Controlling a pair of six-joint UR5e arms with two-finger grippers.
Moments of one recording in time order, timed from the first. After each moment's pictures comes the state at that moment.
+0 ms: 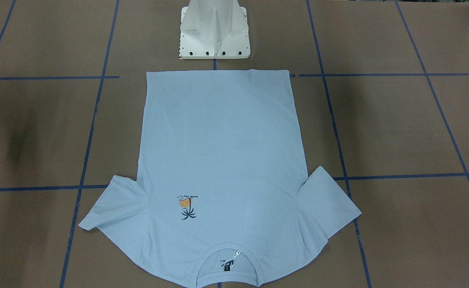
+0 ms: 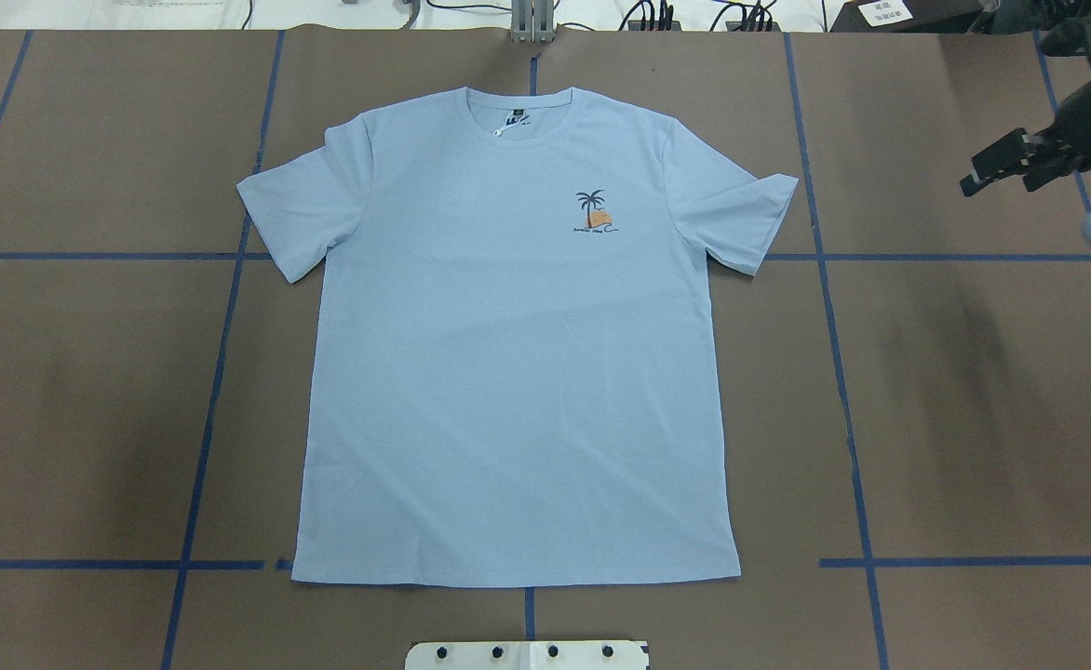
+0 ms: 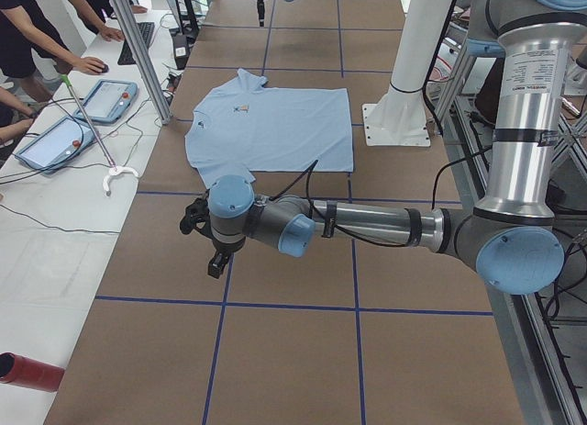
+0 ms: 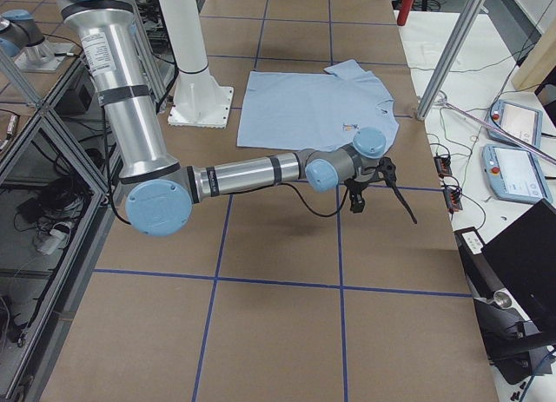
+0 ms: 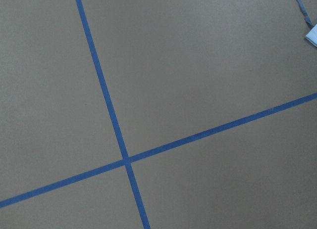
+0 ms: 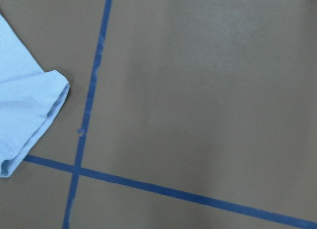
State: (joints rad) left arm -1.53 -1.63 -1.58 -1.91 -2.42 0.00; right arm 1.21 -1.27 1.46 -1.26 2.39 0.41
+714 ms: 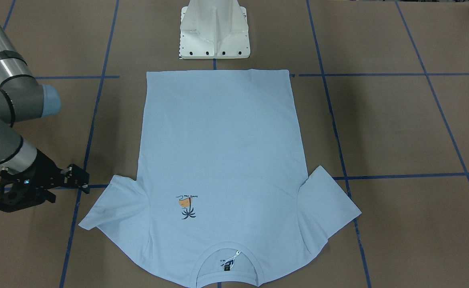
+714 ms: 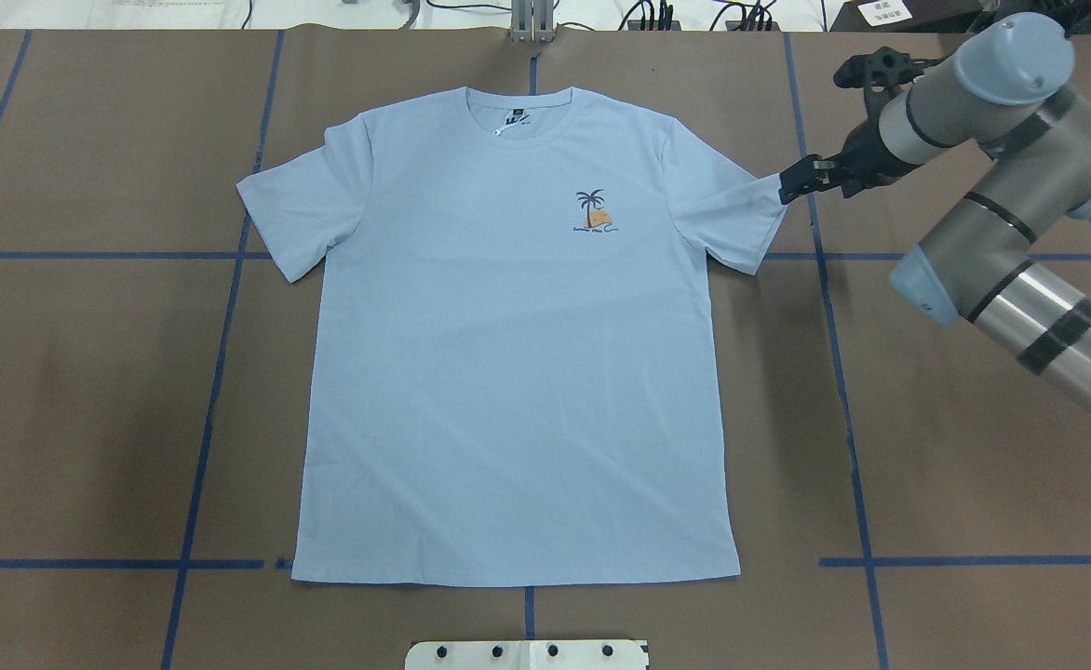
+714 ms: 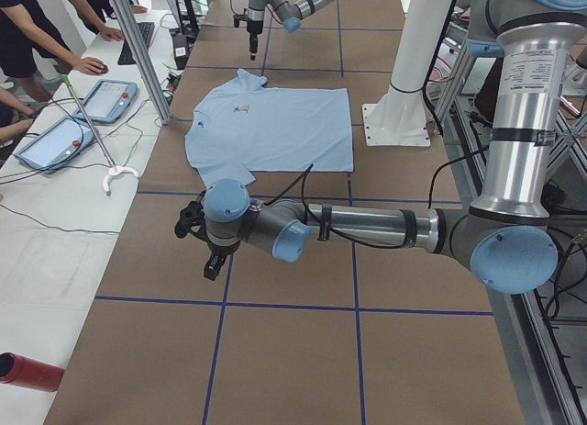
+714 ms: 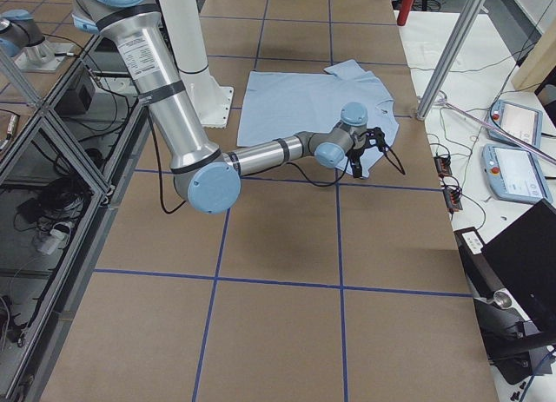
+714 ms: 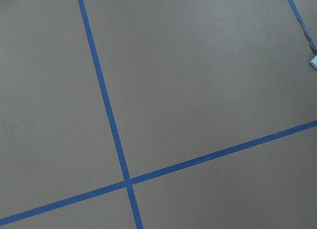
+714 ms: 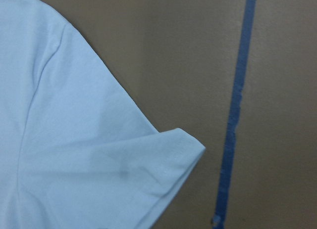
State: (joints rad) left arm -1.53 -1.63 -1.54 -1.96 -2.43 -0.04; right arm 0.96 -1.09 1.31 -0.98 2.14 0.77
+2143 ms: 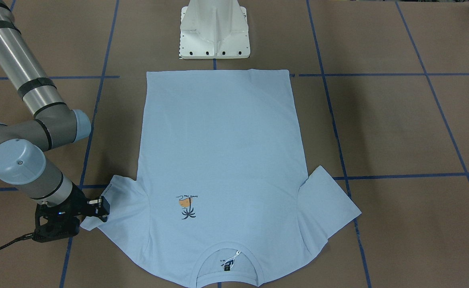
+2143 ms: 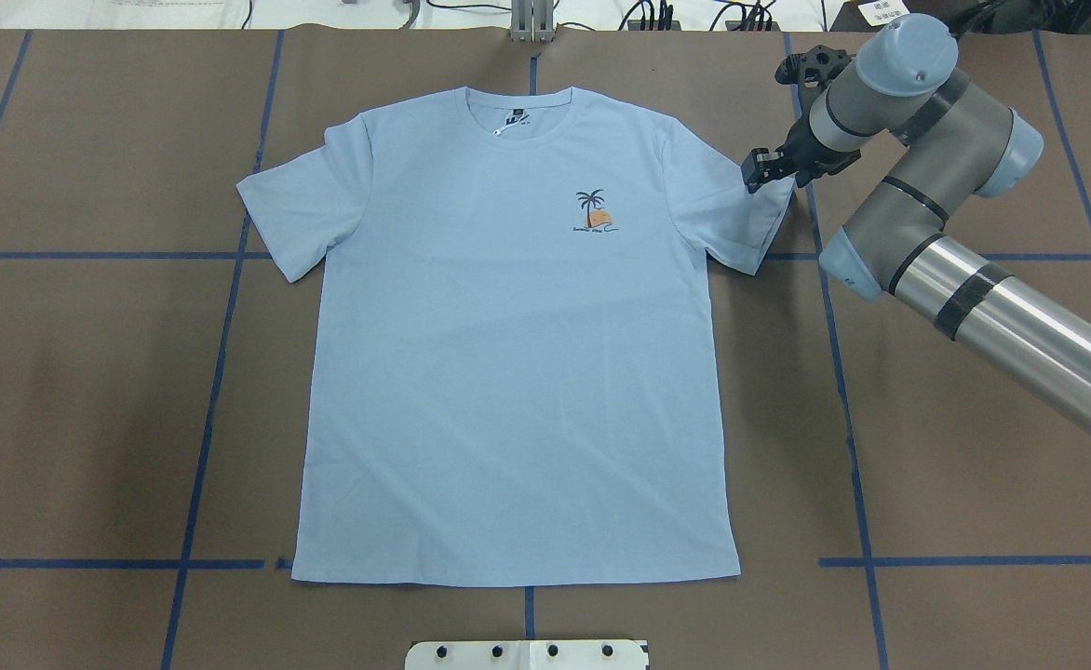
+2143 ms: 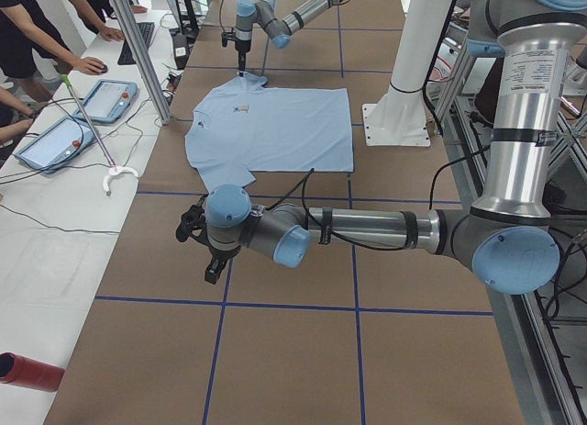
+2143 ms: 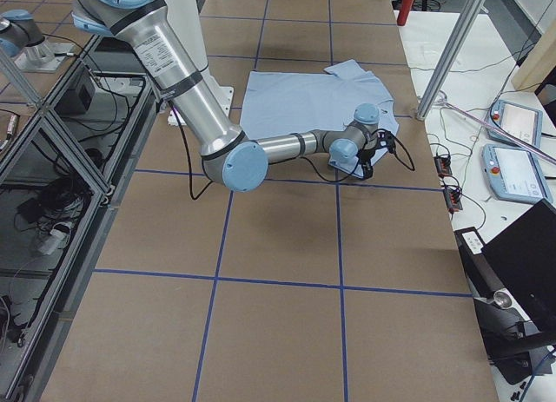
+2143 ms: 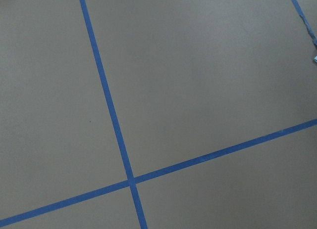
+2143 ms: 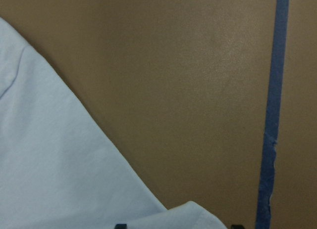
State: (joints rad) left arm -1.53 -1.63 -1.53 -1.98 -2.43 -0.04; right arm 0.93 -0.93 1.06 -0.97 2.05 0.77
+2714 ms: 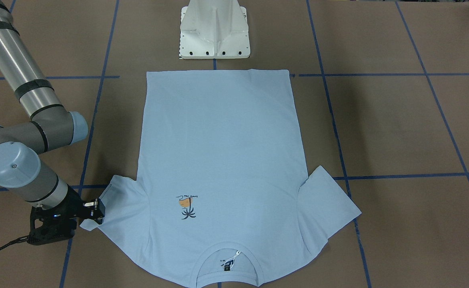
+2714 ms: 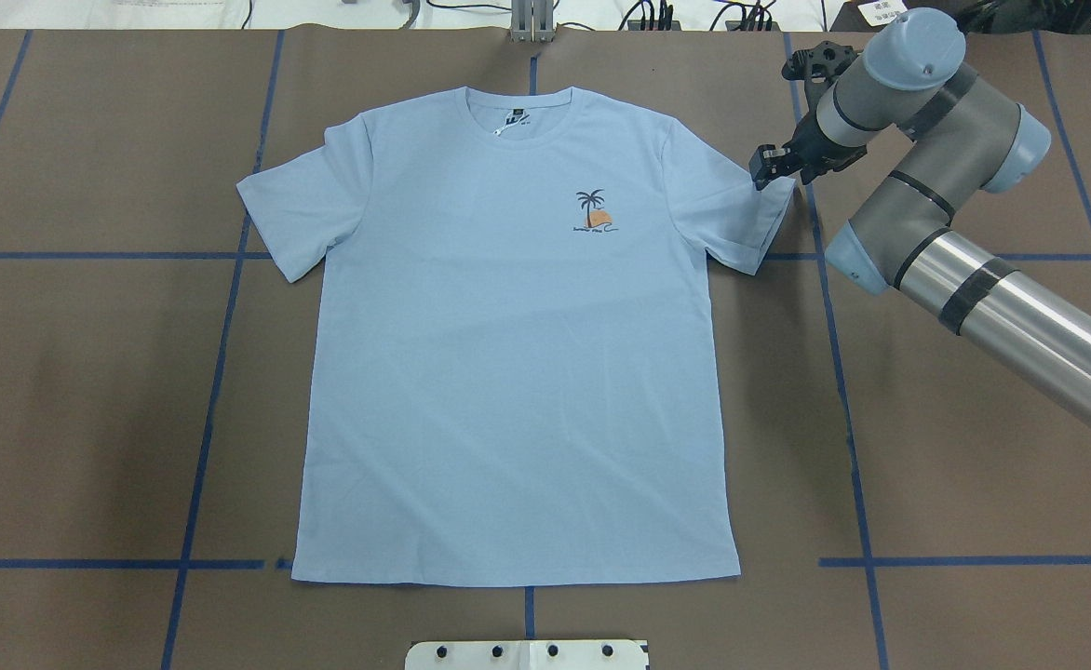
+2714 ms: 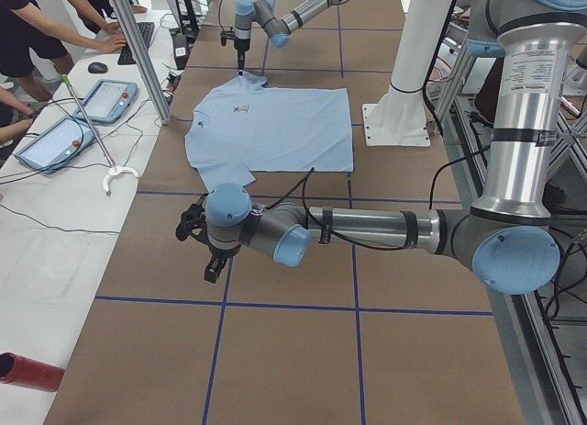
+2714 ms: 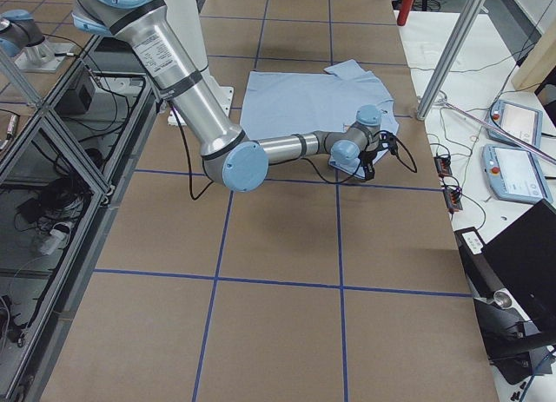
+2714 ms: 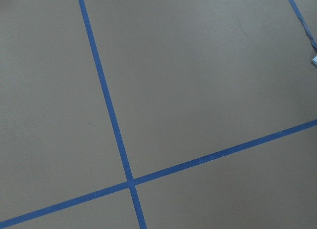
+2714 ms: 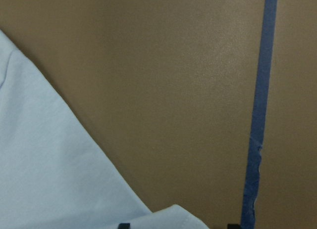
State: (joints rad) left arm -1.53 -1.63 -1.54 -1.98 -2.43 -0.04; right arm 0.95 -0.93 1.06 -0.97 2.06 0.75
